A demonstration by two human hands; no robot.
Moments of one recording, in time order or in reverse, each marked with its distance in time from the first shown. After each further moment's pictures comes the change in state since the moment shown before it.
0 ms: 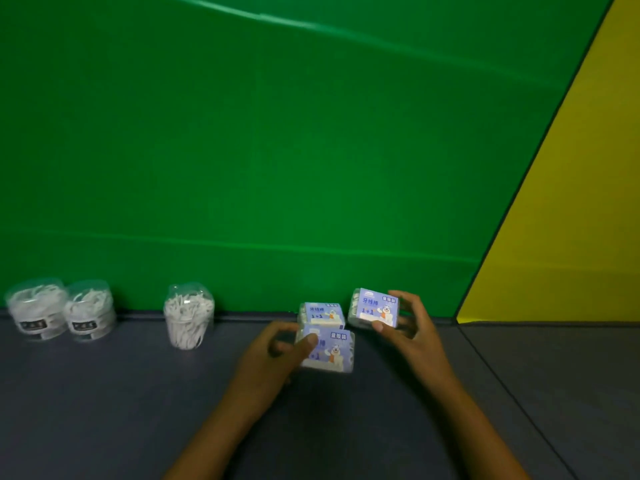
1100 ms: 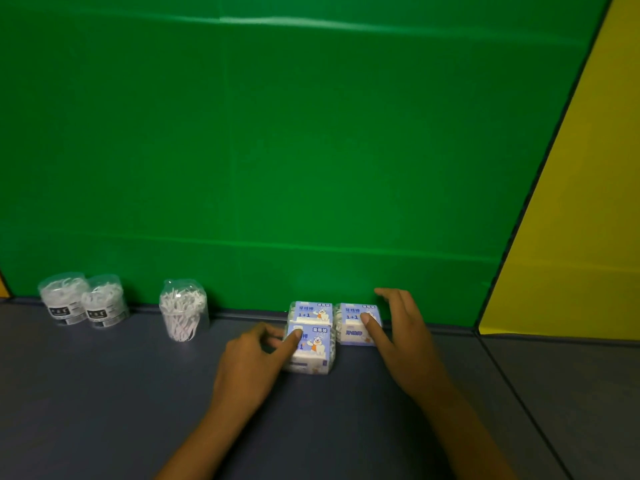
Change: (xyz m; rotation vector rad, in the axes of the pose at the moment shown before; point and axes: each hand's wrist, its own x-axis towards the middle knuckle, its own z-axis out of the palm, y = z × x) left_hand 0.016 -0.020 0.037 0.474 0.441 0.051; right_hand 0.030 0.029 -0.005 -0.422 -0.015 -0.351
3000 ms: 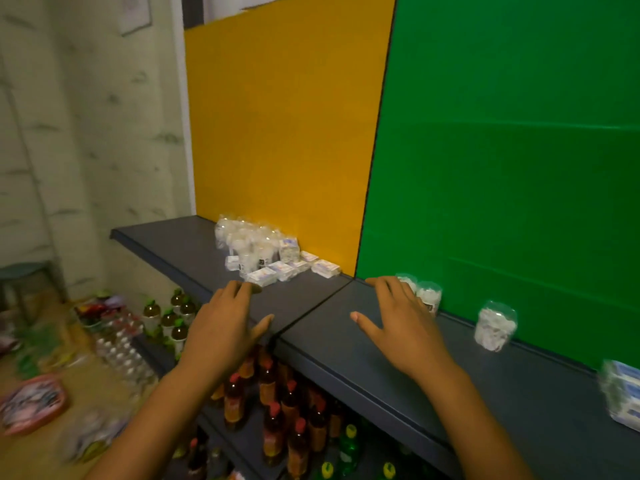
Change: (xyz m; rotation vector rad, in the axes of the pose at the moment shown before) left_hand -0.189 -0.174 -0.488 0.828 0.443 -0.002; right_hand -0.079 -0.472 0.170 -0.128 -0.340 -0.572
